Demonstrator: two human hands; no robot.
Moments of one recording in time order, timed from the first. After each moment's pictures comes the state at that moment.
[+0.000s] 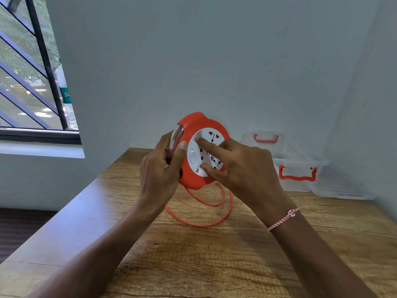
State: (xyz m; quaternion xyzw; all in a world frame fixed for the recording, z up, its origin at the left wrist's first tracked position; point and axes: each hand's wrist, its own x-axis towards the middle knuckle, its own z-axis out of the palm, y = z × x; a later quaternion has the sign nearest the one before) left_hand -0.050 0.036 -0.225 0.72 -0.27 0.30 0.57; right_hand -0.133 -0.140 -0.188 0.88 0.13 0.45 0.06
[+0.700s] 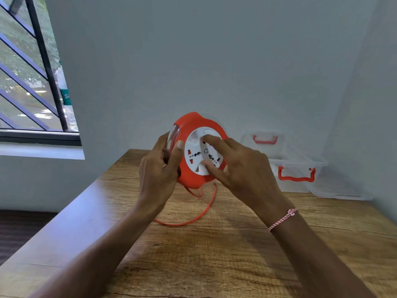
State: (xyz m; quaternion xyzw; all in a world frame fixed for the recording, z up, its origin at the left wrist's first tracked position) left_hand -0.046 0.038 -0.226 0.71 -0.25 0.29 0.58; right_hand -0.126 -0.146 -0.193 0.88 0.13 0.45 -0.02
